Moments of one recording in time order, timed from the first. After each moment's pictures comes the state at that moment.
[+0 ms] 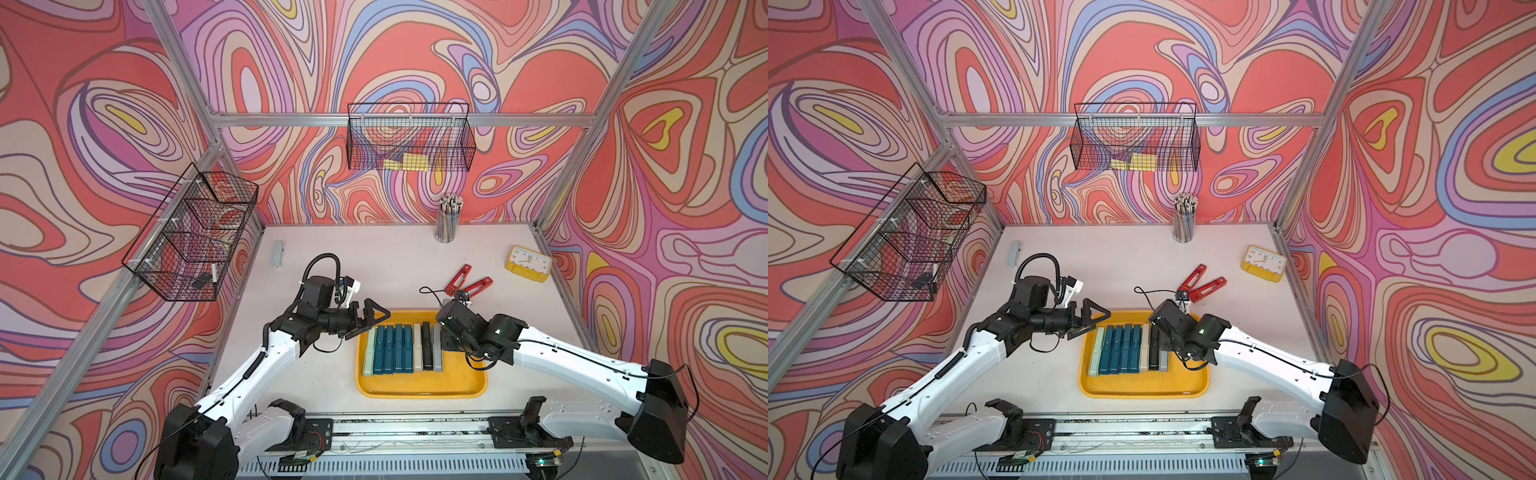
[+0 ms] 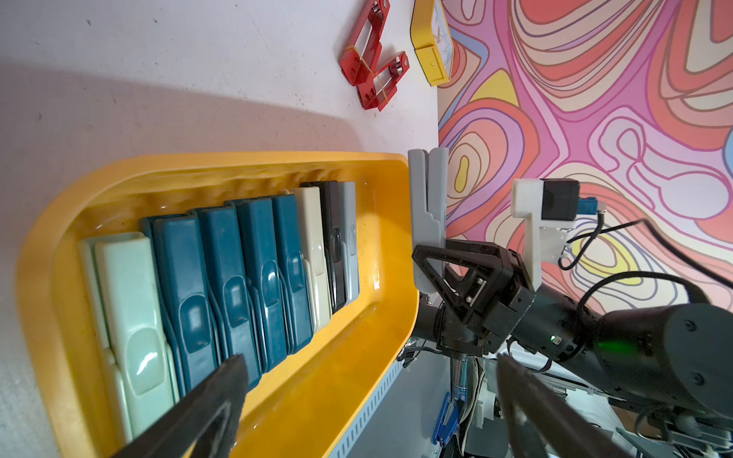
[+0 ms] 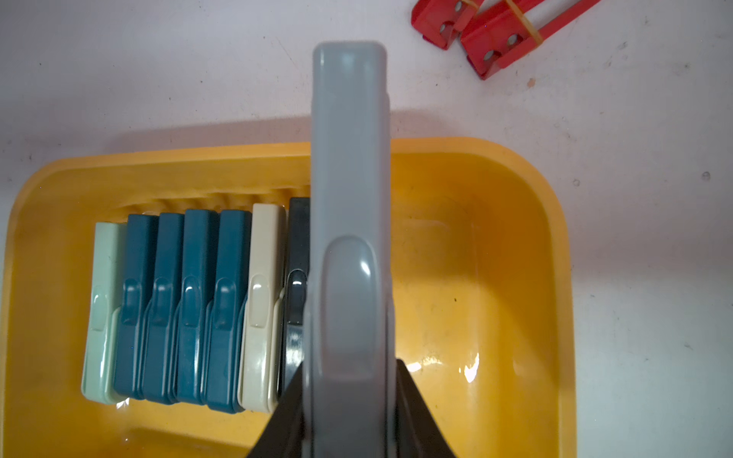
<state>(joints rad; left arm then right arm) -0.37 1.09 0.72 -0.38 0.76 -0.78 0.91 1.23 0.90 -0.79 0.30 0.88</state>
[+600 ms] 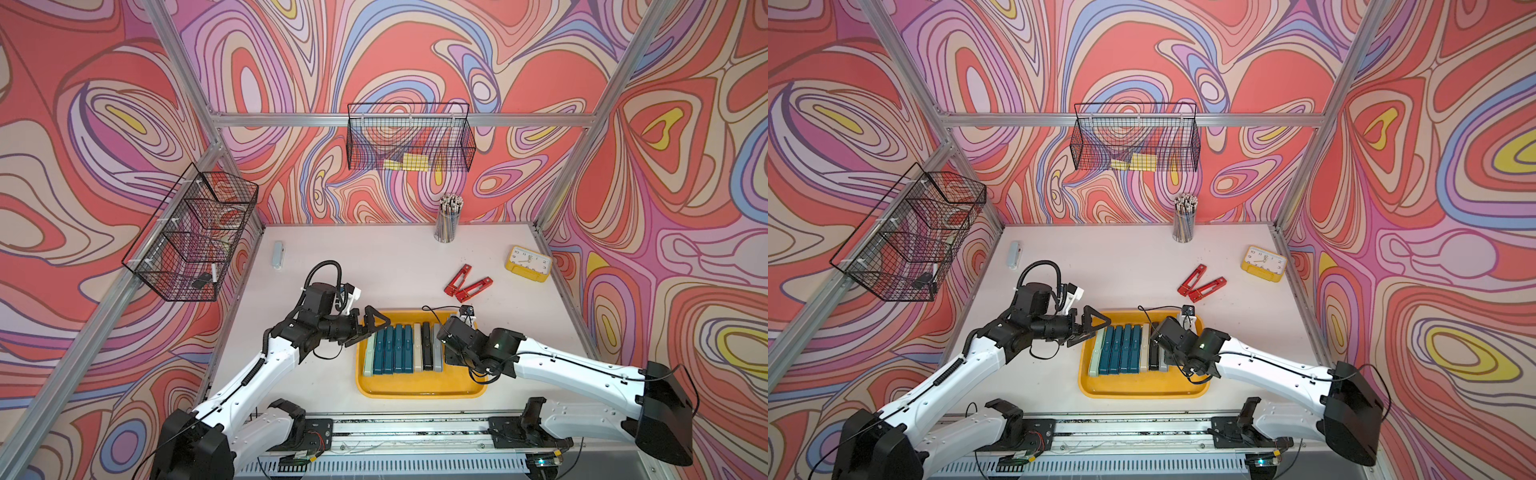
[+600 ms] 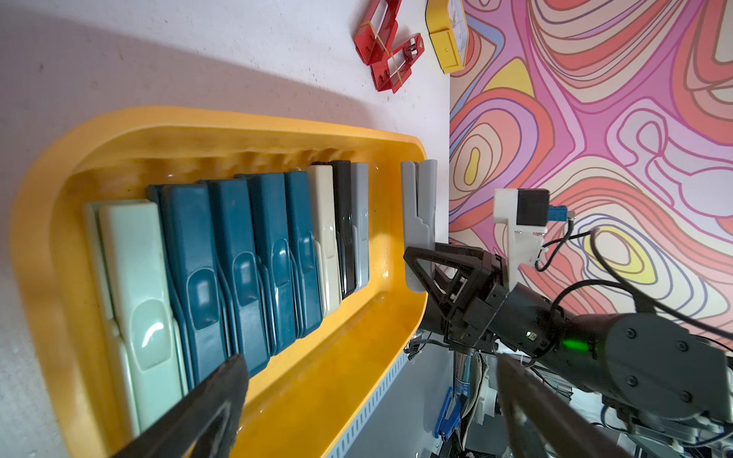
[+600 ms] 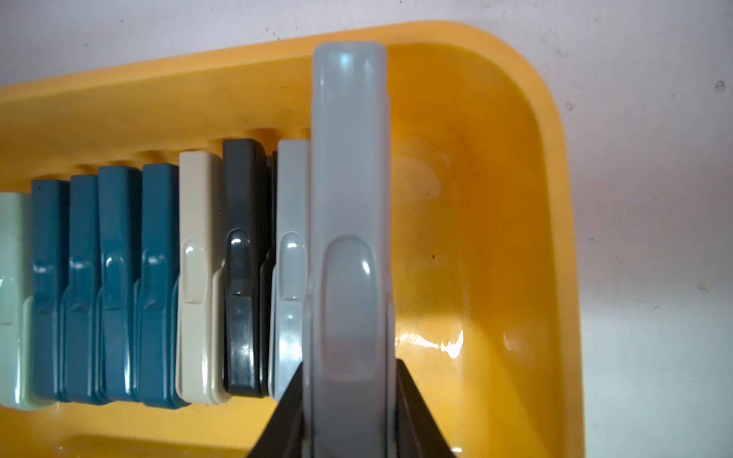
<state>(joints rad) -0.39 1.06 0.68 -0.38 0.73 -0.80 0.96 1.19 0.76 -0.77 0.32 0.99</state>
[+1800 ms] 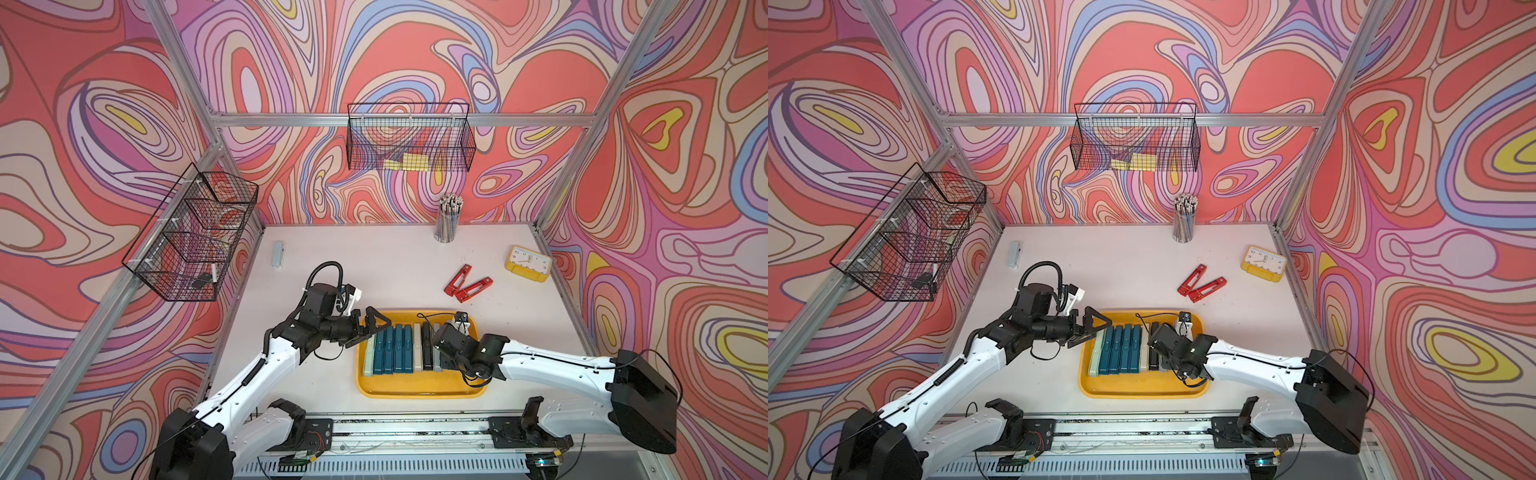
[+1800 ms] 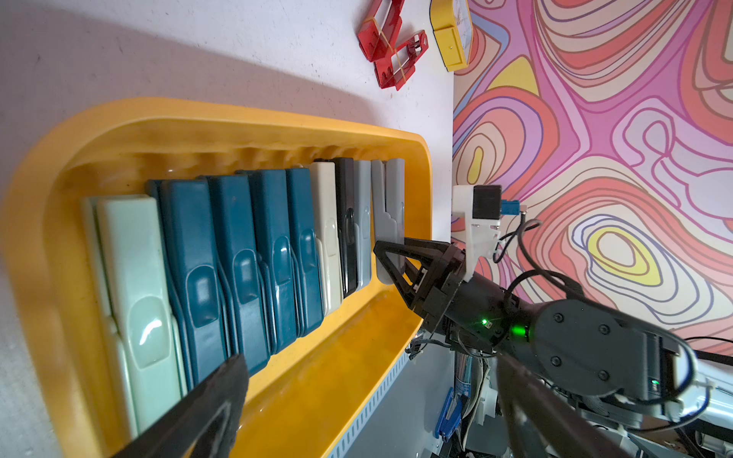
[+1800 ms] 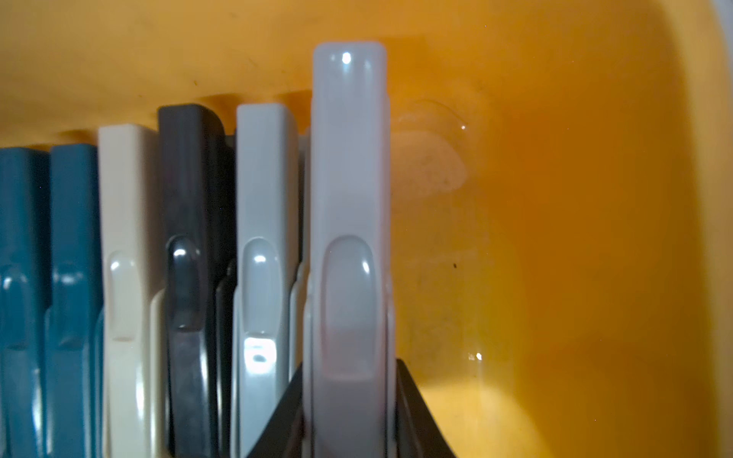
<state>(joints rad) -0.41 1.06 0.68 -0.38 0.72 -0.81 0.96 1.30 0.67 -0.60 0.32 1.00</state>
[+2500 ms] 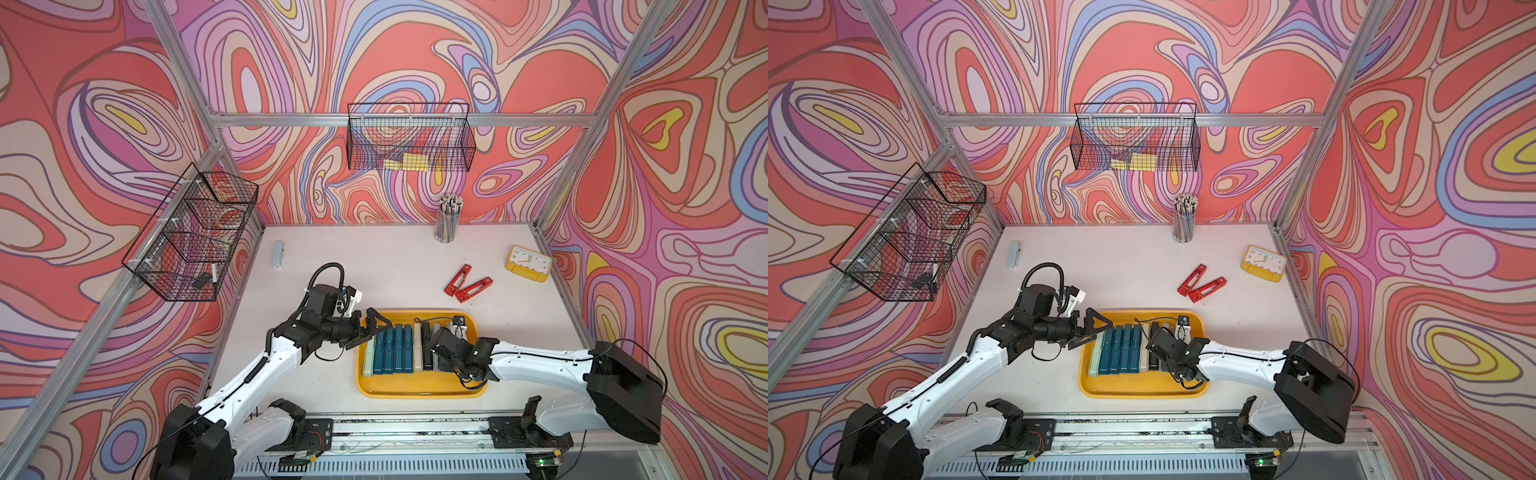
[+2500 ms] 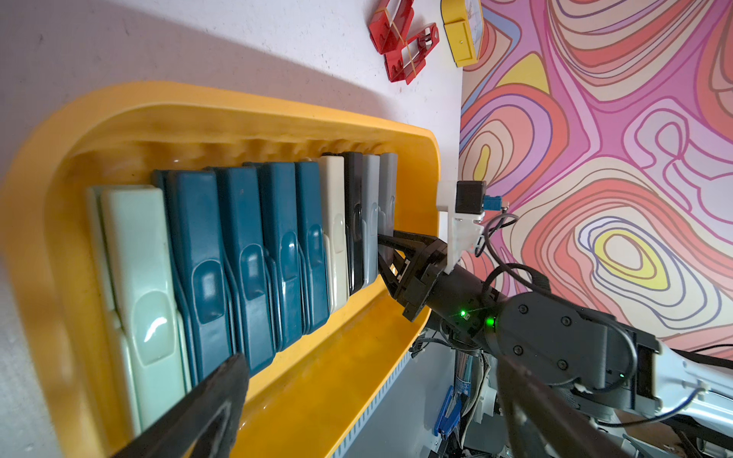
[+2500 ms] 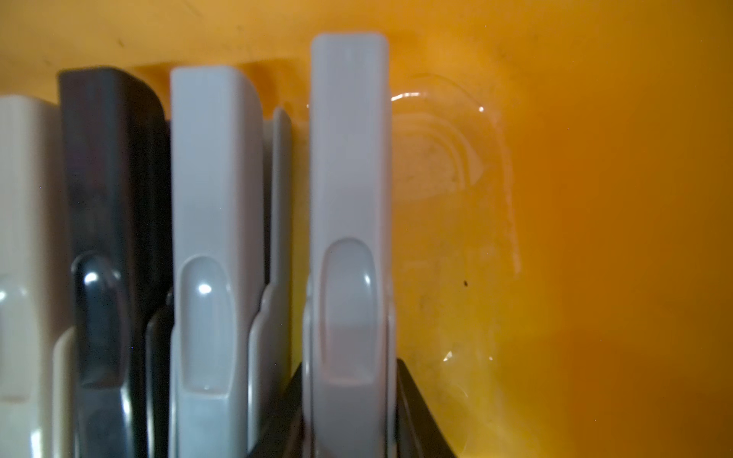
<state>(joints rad) -0.41 1.08 0.66 -0.38 0.71 -0.82 0.96 1.38 0.63 -0.50 0.34 1.00</state>
